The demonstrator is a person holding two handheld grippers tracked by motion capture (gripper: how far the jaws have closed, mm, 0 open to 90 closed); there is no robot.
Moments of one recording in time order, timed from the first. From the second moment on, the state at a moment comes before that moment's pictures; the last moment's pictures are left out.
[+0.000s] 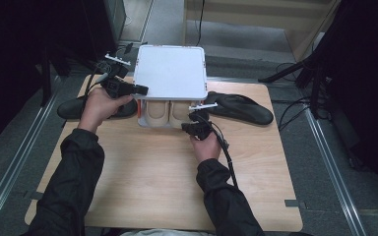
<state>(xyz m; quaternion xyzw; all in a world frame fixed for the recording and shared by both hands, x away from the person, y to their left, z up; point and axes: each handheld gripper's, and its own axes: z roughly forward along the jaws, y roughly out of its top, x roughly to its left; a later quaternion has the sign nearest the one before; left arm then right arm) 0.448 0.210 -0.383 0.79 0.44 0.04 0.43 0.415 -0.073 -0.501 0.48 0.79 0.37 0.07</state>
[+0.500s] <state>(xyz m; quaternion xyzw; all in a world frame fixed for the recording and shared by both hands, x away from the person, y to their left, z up) 0.438 0.220 -0.368 0.77 0.44 0.02 0.45 0.374 -0.092 -0.484 0.43 0.80 0.40 0.05</state>
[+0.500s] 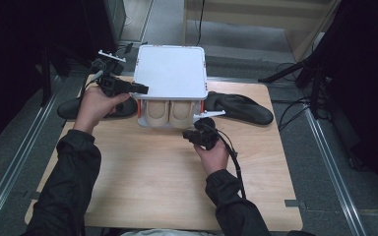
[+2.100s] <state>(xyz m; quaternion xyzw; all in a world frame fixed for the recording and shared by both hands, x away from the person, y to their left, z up) 0.396 0.303 -0.419 0.75 0.52 0.10 0.39 0.321 -0.156 -0.480 0.38 0.80 0.47 0.03</state>
